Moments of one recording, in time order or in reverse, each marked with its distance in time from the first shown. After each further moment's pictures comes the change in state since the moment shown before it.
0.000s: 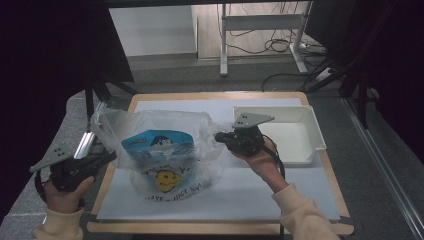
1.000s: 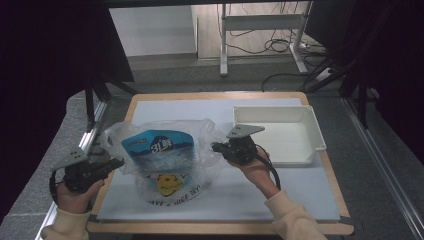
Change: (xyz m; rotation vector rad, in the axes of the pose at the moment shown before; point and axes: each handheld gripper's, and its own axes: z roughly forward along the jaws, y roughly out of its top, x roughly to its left) left arm 0.008 -0.025 0.022 0.103 0.000 -0.020; right arm 0.000 -0.039 0.031 0.053 0.006 0.049
